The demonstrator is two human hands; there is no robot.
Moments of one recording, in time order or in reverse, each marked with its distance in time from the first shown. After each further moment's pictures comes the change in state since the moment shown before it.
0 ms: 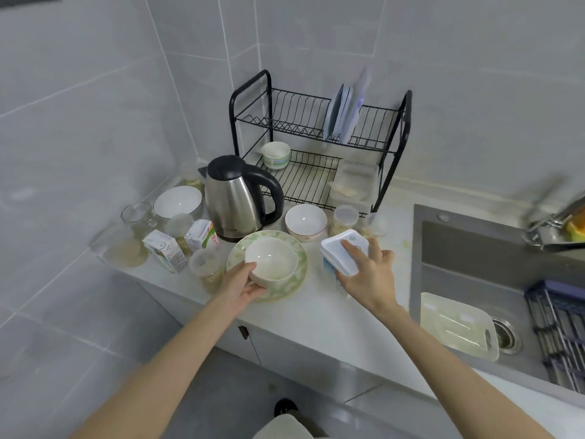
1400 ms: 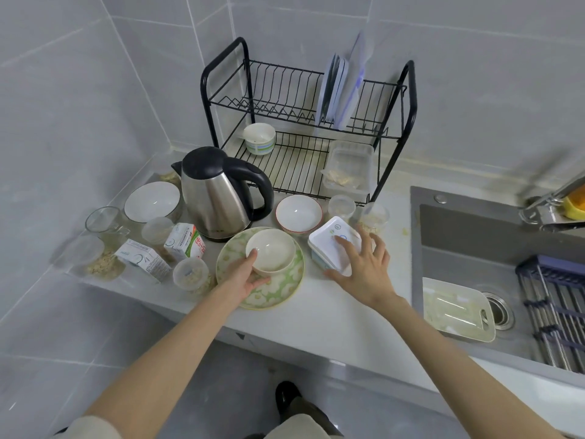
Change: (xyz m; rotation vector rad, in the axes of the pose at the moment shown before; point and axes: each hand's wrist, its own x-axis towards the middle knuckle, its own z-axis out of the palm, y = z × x) left_hand 0.076 0.010 0.027 0.093 0.012 -0.076; right_hand 0.025 0.007 0.023 -0.109 -0.144 -0.047
